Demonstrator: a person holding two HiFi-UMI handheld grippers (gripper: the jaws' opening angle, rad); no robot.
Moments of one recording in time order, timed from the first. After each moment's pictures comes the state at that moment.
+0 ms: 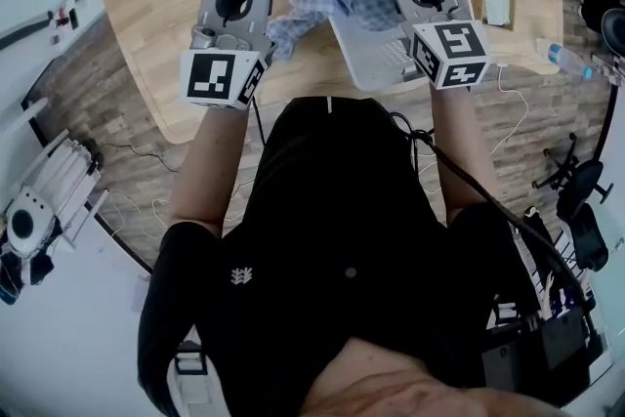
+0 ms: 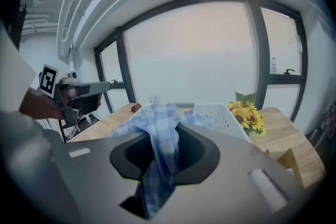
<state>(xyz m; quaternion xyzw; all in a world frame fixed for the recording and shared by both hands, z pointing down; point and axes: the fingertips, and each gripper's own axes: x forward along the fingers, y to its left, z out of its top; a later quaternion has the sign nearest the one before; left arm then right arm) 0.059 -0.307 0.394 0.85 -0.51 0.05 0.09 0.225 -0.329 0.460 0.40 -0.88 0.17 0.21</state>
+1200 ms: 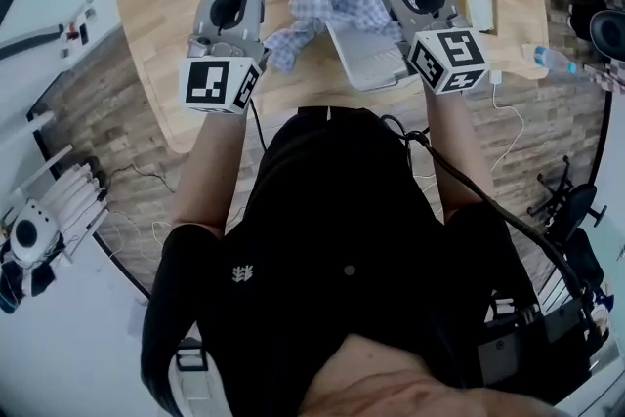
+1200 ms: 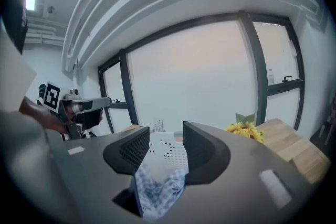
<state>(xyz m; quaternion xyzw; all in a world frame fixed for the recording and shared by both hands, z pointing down) 0.048 -0.290 0.337 0.85 -0.53 0.02 0.05 0.226 -0.322 0.386 0.41 -0.89 0.14 0.11</state>
